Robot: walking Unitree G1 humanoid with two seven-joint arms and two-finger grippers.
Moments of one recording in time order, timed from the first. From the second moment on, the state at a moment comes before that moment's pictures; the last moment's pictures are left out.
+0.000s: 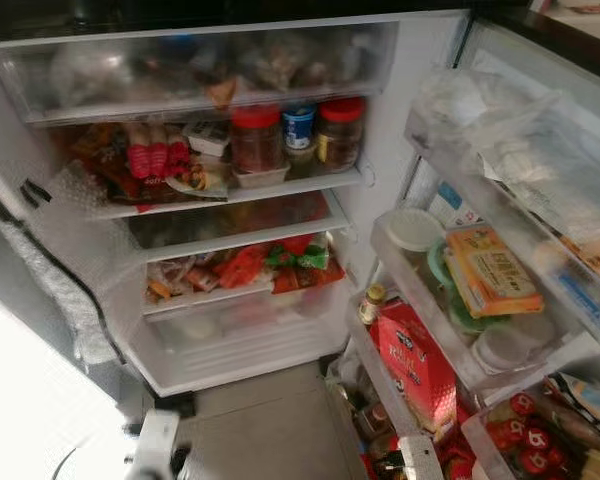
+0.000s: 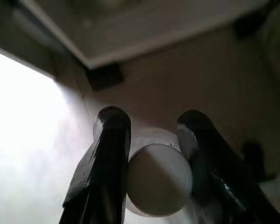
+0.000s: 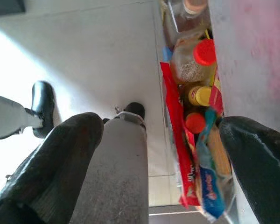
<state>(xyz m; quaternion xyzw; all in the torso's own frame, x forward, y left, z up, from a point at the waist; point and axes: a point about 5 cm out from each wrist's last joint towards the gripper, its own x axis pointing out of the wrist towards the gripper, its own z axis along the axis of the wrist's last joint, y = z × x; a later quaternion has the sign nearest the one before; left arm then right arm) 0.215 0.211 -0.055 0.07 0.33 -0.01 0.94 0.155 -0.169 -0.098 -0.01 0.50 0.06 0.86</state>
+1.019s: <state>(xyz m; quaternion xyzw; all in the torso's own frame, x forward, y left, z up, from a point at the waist) 0.293 0.183 0.056 0.05 -0.02 -0.03 1.00 0.183 -0.187 -0.084 -0.06 0.49 0.08 0.86</state>
